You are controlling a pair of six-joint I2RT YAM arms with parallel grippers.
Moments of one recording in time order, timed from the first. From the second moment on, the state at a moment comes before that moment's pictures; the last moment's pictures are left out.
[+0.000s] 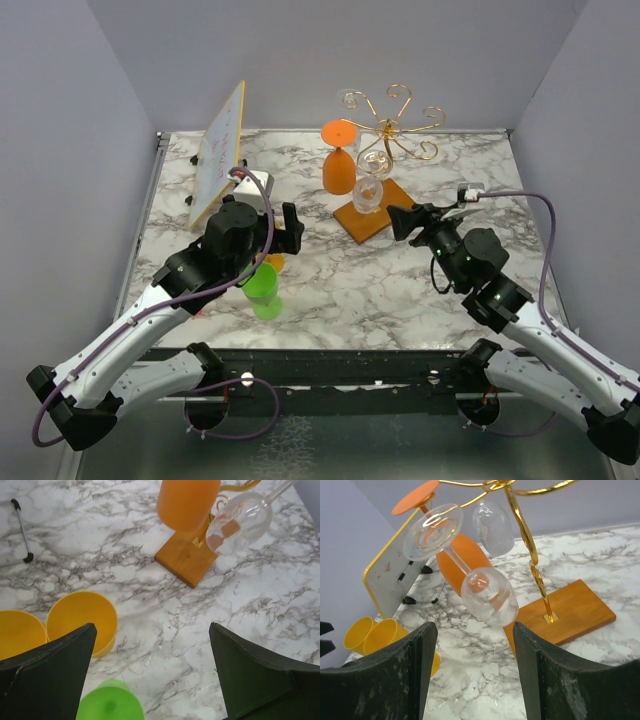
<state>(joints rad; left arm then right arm) -0.77 0.91 1.04 -0.46 -0.32 -0.35 0.71 0.81 0.68 0.19 0.35 0.35</state>
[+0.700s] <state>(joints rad) -0.77 1.29 1.14 -0.71 -0.45 -0.45 0.71 0.69 0.71 -0.19 0.37 0.53</state>
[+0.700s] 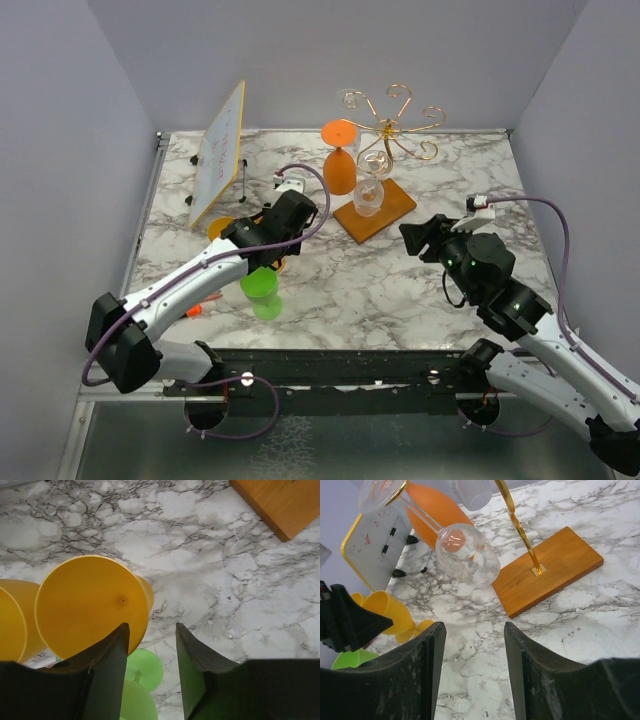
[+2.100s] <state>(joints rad) -0.85 1.12 0.82 -0.01 0.15 -0.52 0.71 0.66 0.62 -0.46 0.33 1.51</state>
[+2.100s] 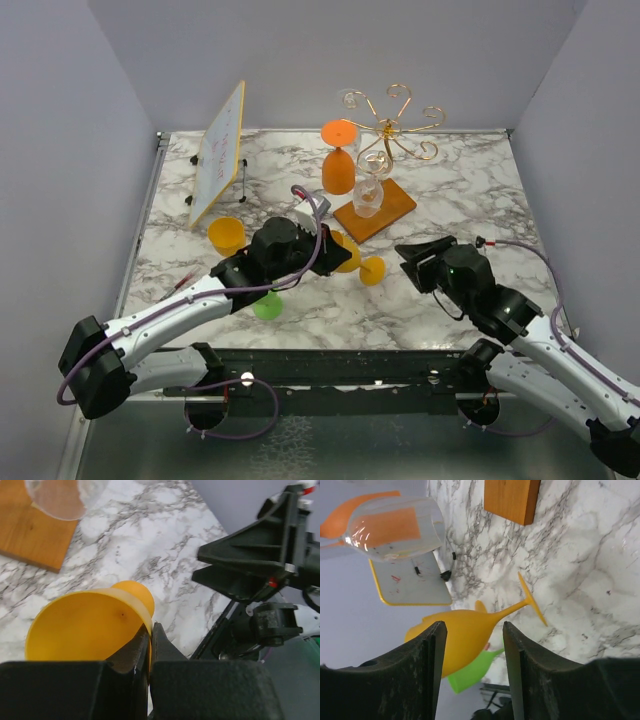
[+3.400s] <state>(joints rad) -1.04 1.08 0.61 0.45 0.05 -0.36 0.71 0.92 0.59 -0.34 0.20 2.02</state>
